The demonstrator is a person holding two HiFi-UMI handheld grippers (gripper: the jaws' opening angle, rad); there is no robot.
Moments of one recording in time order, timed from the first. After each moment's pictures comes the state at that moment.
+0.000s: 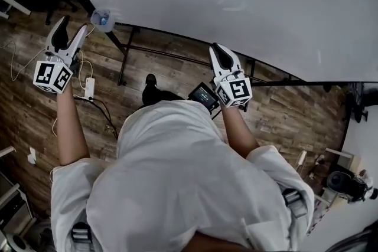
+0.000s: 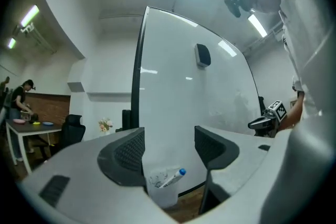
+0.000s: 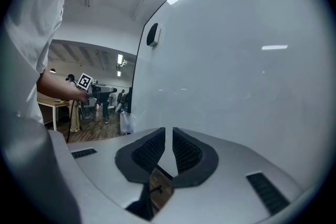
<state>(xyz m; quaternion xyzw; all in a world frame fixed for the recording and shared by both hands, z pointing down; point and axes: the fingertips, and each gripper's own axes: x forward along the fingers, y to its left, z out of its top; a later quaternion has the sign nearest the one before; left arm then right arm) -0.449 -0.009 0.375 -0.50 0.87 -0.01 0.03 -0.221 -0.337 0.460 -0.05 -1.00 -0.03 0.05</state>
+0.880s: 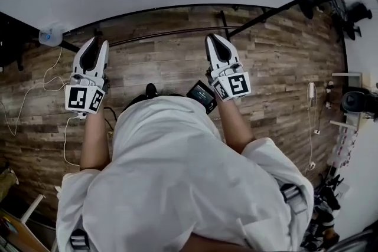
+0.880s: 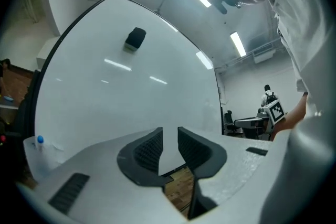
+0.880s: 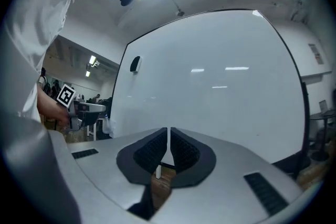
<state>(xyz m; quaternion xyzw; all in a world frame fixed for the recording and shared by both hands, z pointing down) -0.232 -0.173 0.422 -0.63 0.77 0.03 0.01 -0.011 -0.375 0.434 0.14 -0.99 -0.03 -0.01</state>
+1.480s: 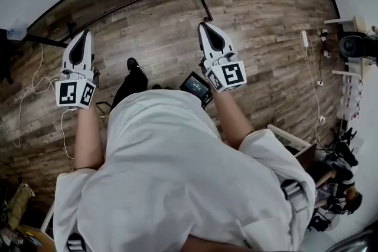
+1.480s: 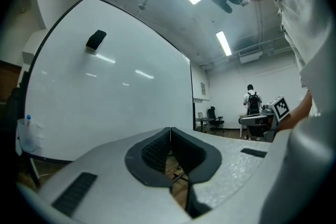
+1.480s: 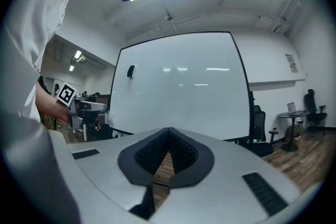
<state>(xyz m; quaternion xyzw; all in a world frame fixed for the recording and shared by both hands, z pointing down) -0.025 -0.174 0.431 -0.69 0.73 0.01 -0.01 0.236 -0.328 0.451 0.24 -0.97 -0.01 0.02</state>
